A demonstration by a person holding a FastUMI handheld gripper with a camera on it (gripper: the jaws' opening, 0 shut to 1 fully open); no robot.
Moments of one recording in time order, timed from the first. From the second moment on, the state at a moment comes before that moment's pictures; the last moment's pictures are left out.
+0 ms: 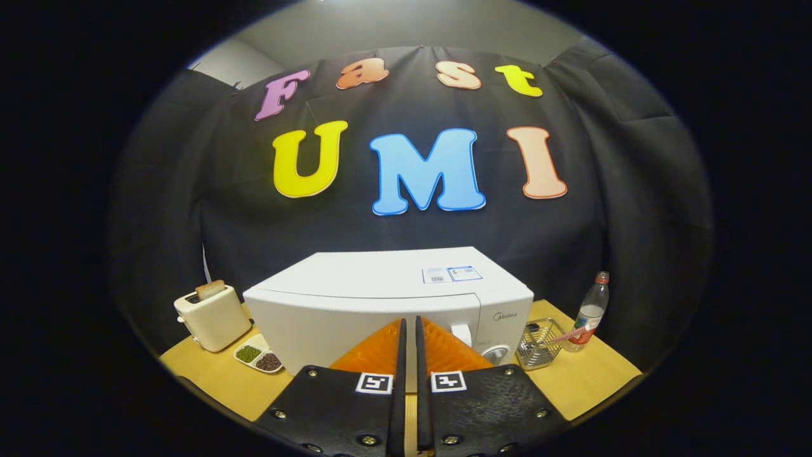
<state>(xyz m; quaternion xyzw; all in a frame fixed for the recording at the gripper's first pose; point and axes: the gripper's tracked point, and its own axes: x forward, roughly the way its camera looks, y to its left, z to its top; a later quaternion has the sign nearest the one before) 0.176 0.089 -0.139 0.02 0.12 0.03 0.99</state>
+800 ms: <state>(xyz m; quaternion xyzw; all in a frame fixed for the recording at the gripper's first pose) 0.022 0.091 -0.080 0.02 0.07 0.04 1.00</state>
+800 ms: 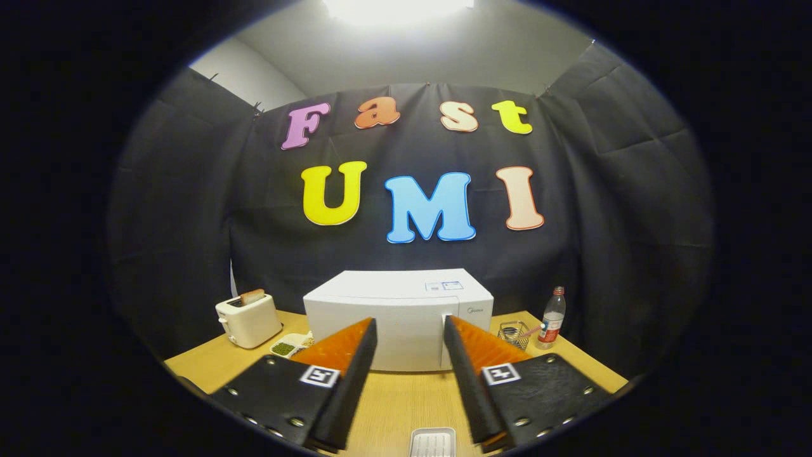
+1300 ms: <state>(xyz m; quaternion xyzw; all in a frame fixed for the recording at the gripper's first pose) -0.015 0.059 -0.073 0.02 0.06 0.01 1.00</state>
